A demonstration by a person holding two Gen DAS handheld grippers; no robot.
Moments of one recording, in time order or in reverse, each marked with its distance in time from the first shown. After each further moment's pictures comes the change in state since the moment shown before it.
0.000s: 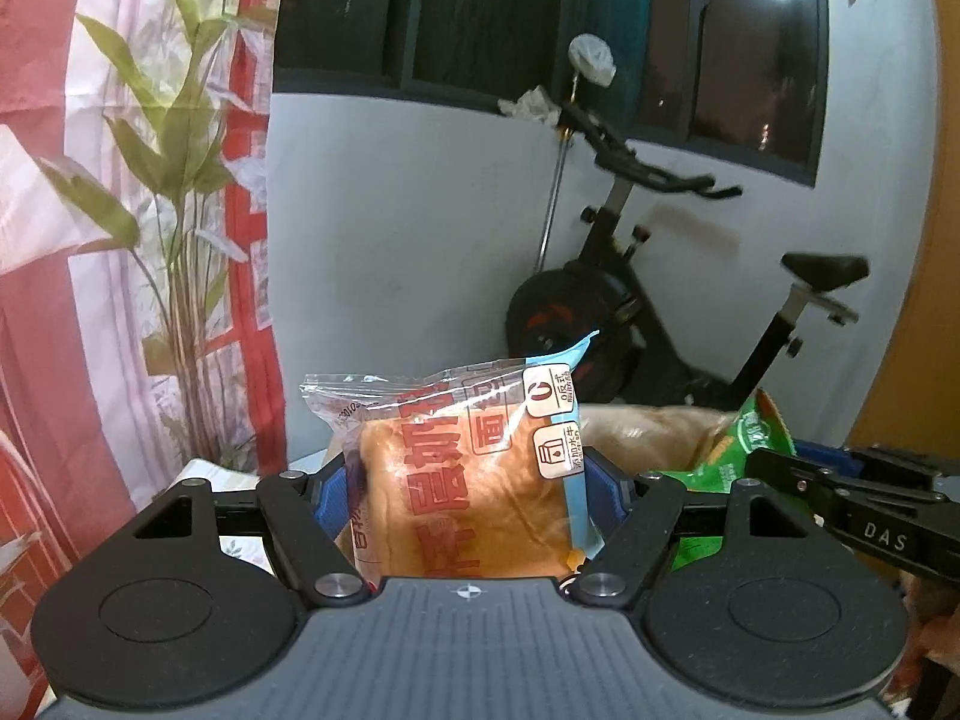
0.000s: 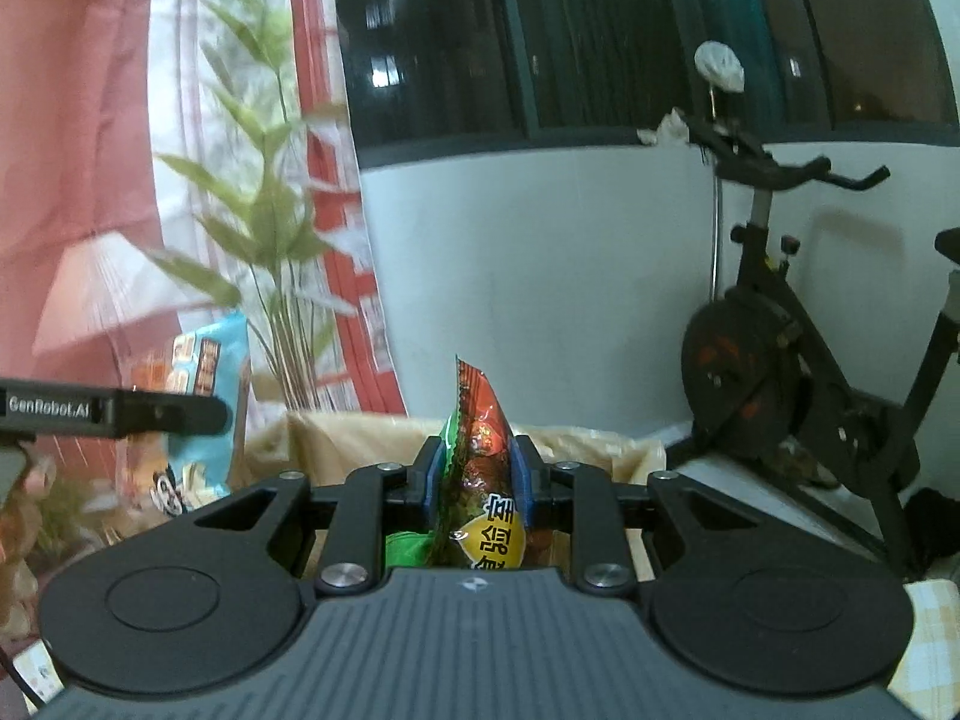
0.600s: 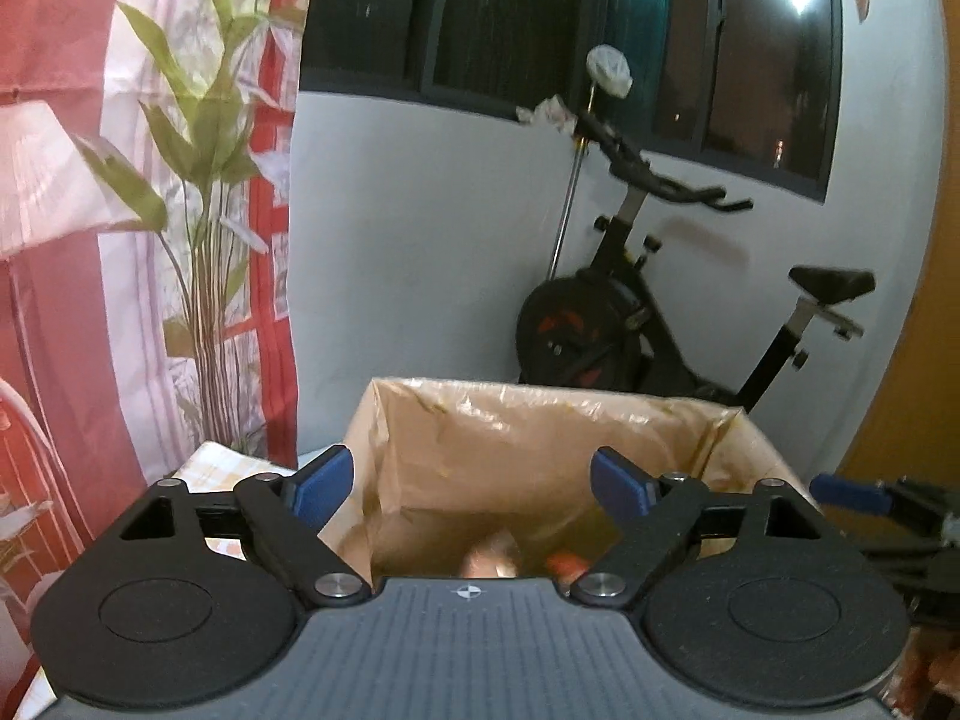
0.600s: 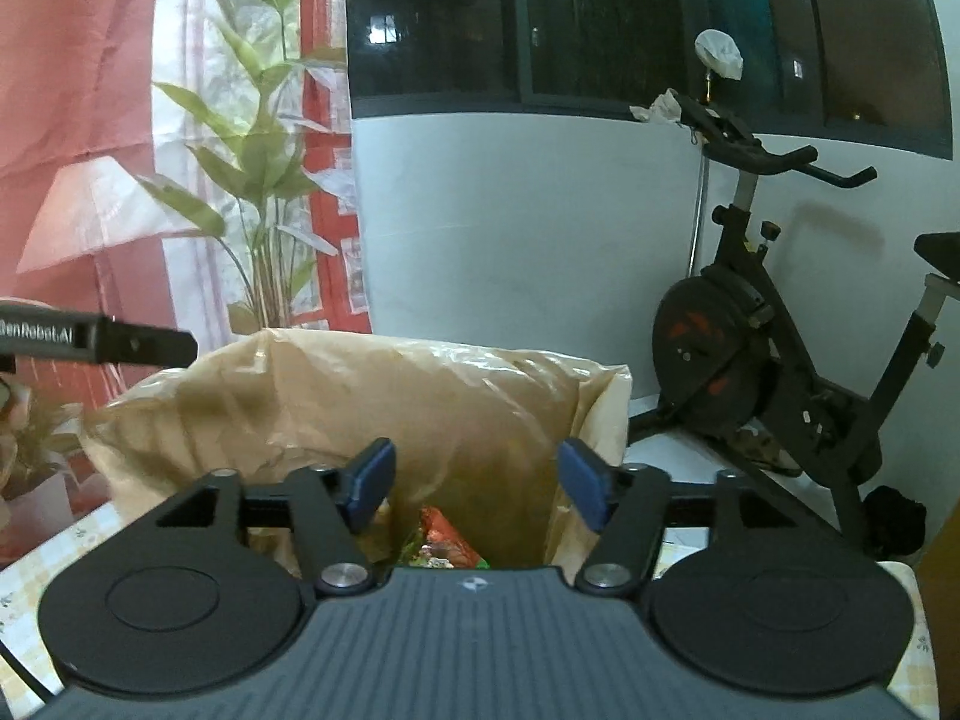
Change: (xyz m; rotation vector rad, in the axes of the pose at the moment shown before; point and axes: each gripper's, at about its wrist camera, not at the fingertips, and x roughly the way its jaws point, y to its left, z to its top) left arm -0.029 0.007 -0.007 -0.047 -0.036 0.014; right arm -0.019 0.003 -0.029 -0.064 0.055 -0.049
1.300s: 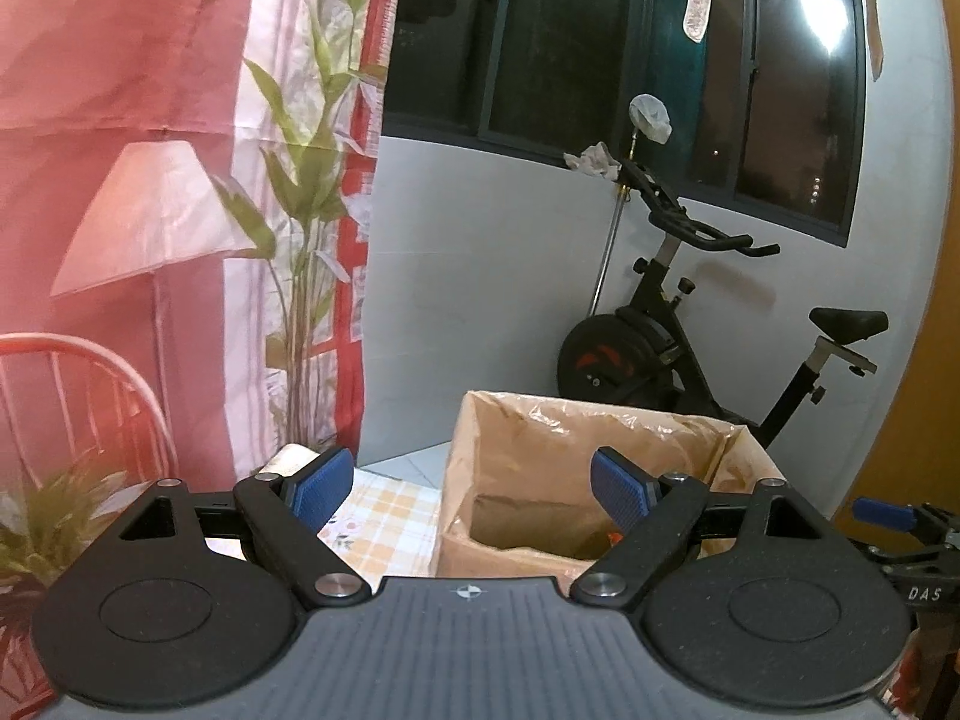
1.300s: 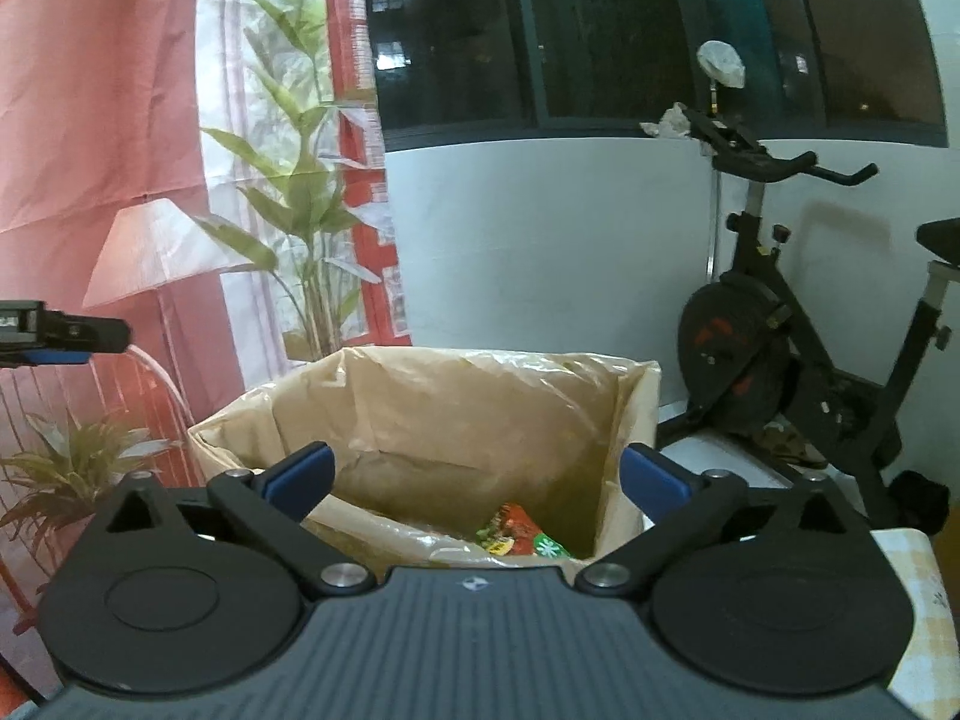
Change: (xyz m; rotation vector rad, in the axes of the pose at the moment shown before) left arm -0.100 0.033 -0.007 -0.043 -0.051 0.083; right arm -0.059 0.024 -0.005 0.052 -0.038 0.043
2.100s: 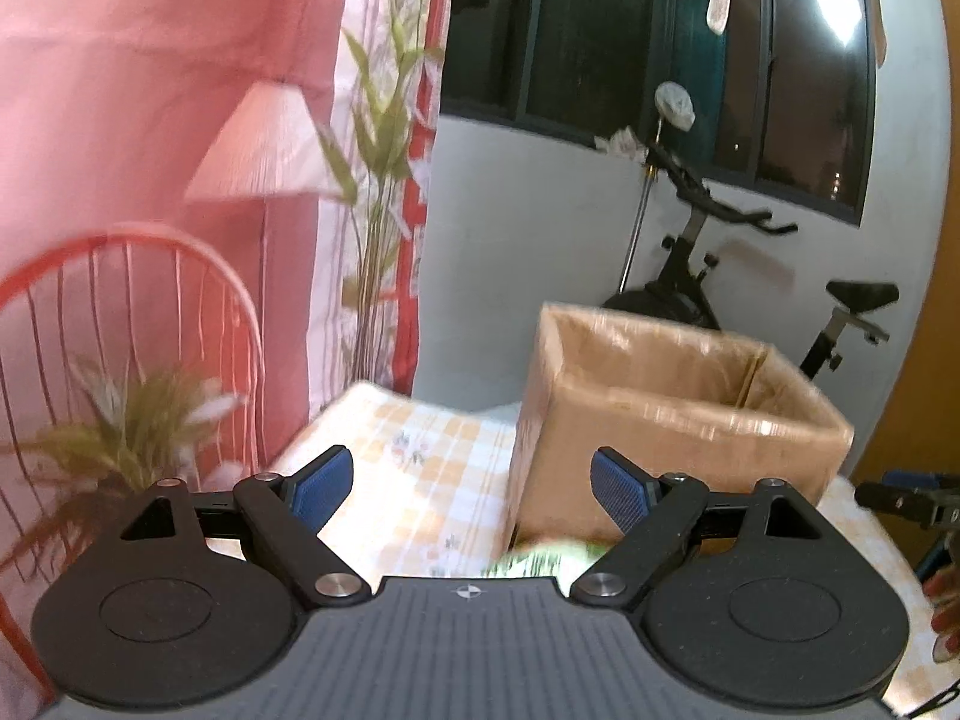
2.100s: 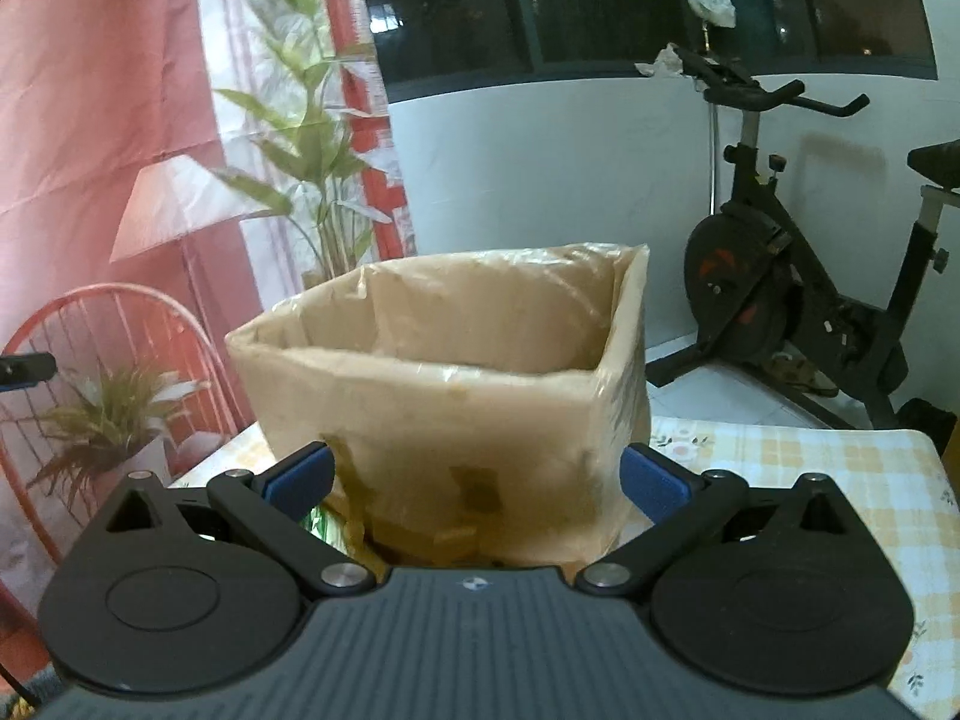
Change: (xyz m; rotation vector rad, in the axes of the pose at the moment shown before) left arm -0.065 0.052 -0.082 -0.009 0.029 0.042; right arm -0.042 -0.003 -0.053 0.048 0.094 0.047
